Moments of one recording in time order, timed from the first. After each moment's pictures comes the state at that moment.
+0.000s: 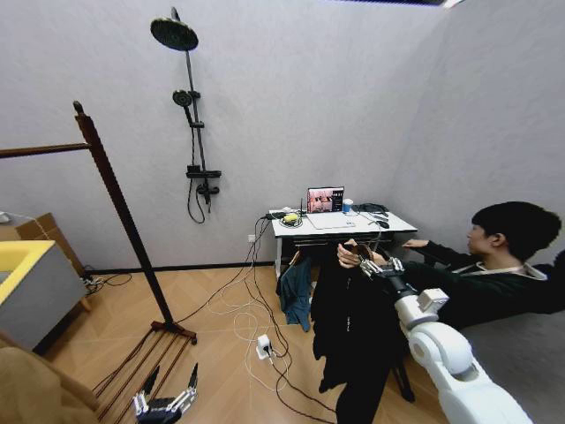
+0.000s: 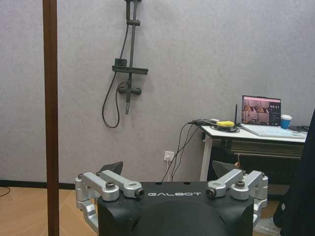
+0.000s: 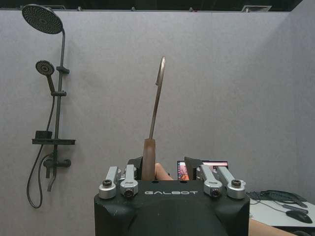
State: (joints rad) left arm 1.86 -1.52 -0.65 -2.22 -0.22 -0.12 0.14; right arm -1.13 1.01 0.70 2.00 0.58 -0.12 0.05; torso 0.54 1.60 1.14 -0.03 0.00
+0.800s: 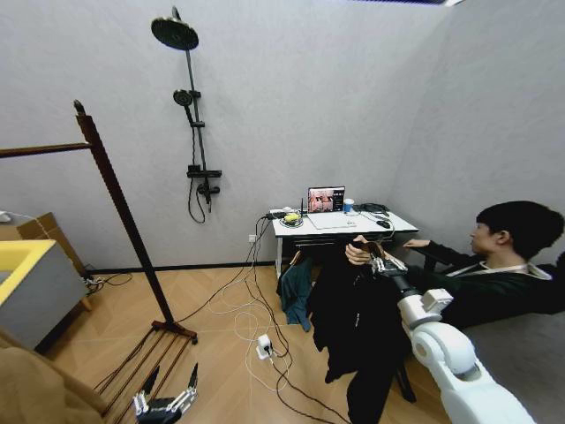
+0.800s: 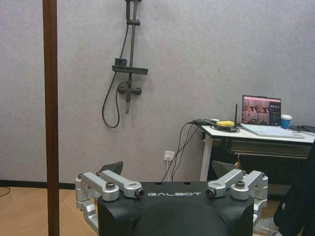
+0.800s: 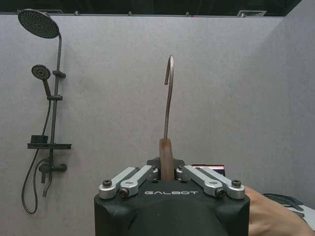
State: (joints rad) left arm 1.86 -1.52 -0.65 -2.22 -0.22 -0.12 0.14; right arm -1.14 0.99 0.72 2.00 0.60 -0.10 0.05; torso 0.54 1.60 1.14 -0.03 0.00
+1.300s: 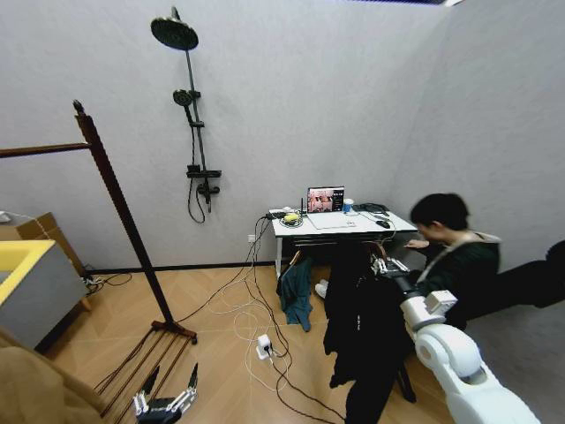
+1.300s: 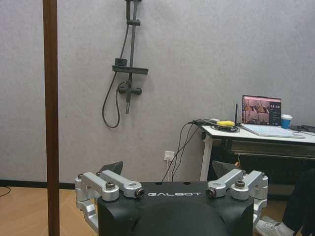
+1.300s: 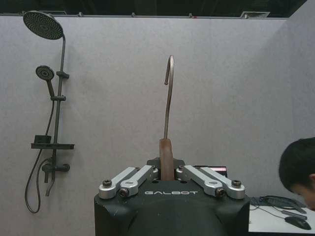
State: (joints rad) left arm 1.86 -1.52 -0.65 -2.22 -0.22 -0.12 0.14; right arm -1.15 0.98 0.72 2.01 0.61 -0.09 0.05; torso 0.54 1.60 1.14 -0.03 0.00
